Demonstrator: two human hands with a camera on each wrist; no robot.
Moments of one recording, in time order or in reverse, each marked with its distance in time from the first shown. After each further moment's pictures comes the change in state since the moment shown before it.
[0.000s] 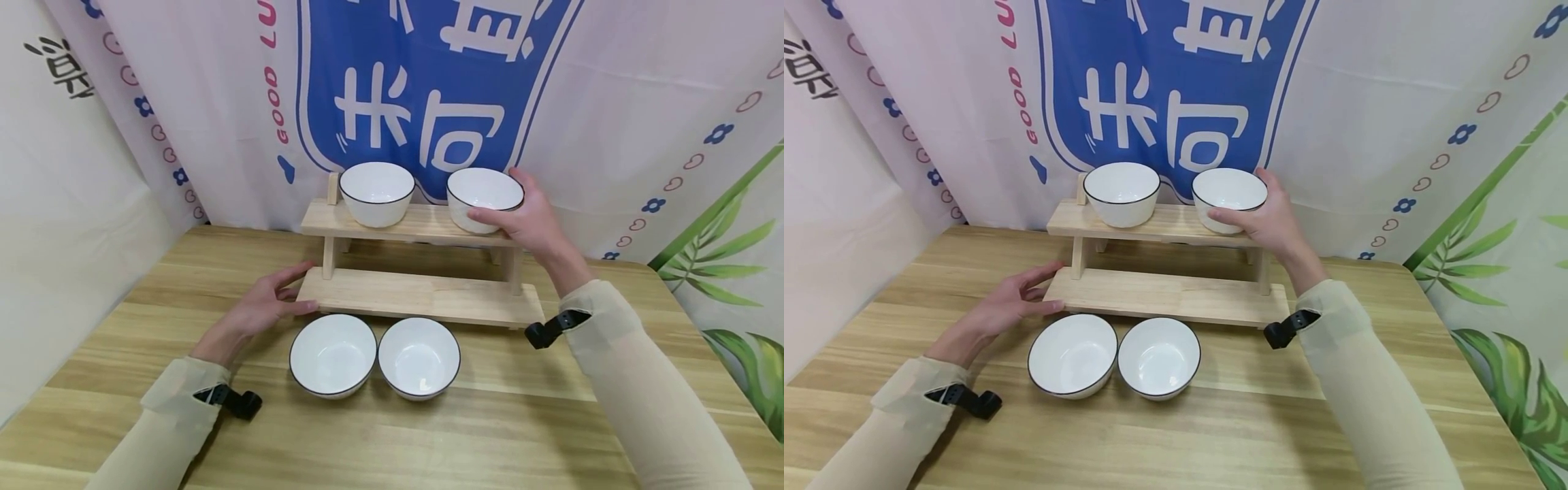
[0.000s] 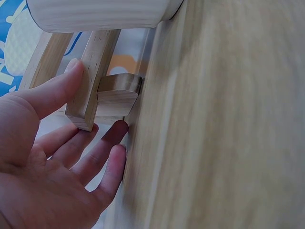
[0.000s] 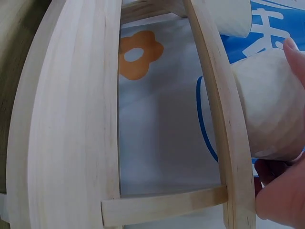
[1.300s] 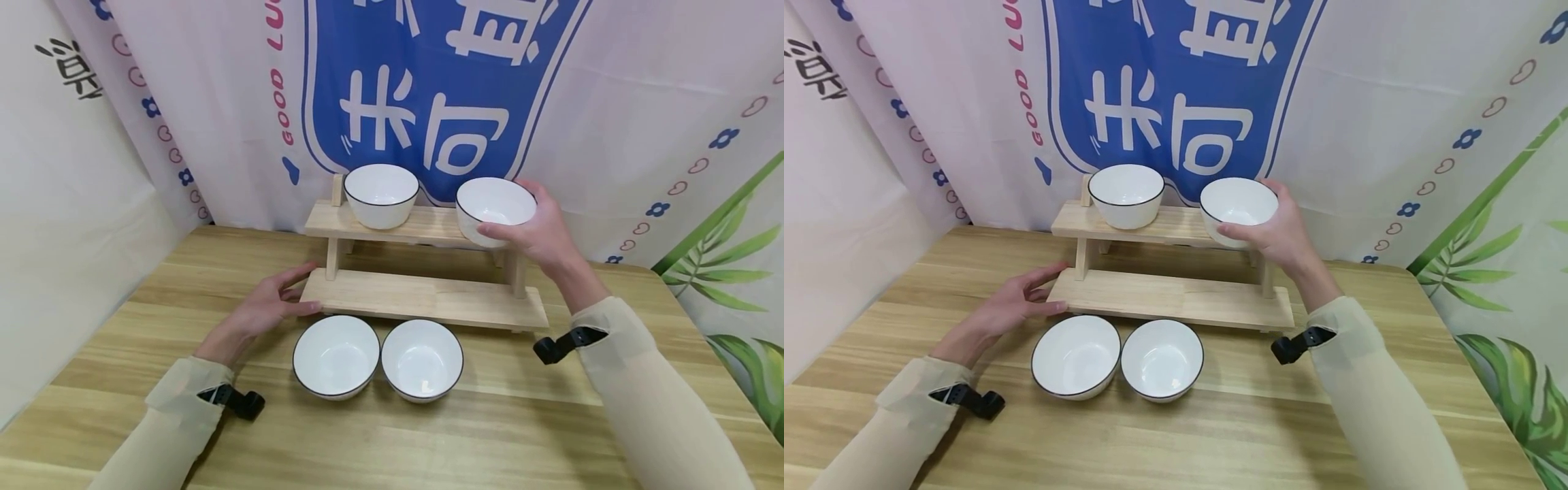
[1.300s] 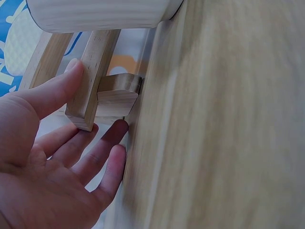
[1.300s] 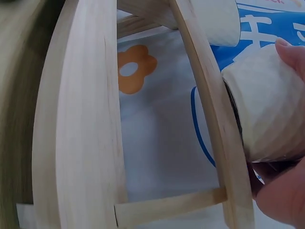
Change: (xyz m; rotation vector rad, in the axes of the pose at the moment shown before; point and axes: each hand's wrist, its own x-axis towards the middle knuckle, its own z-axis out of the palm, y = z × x) left_hand -0.001 0.001 0.000 0.006 0.006 -0.018; right_hand -0.016 0.003 -0.001 0.017 0.040 -0.007
